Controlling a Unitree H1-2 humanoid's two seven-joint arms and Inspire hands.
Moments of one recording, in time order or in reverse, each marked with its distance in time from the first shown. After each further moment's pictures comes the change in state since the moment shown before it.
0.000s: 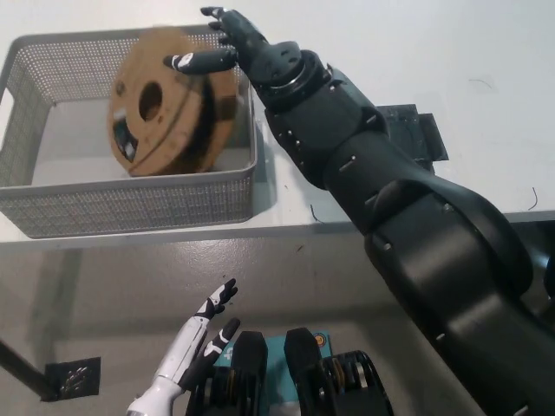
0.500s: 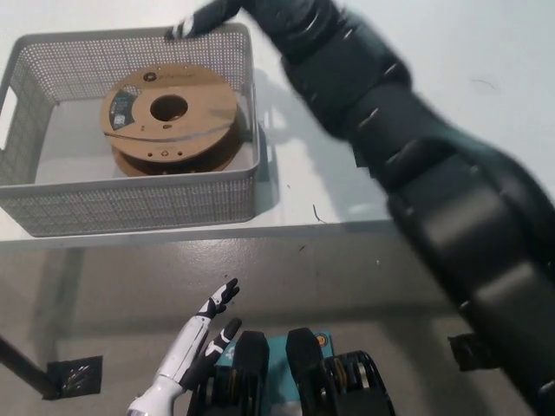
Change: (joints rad) left_arm -0.003 0.001 -0.002 0.000 0.001 0.000 -0.010; right_arm -0.094 -0.109 0.023 -0.048 -0.043 -0.089 0.100
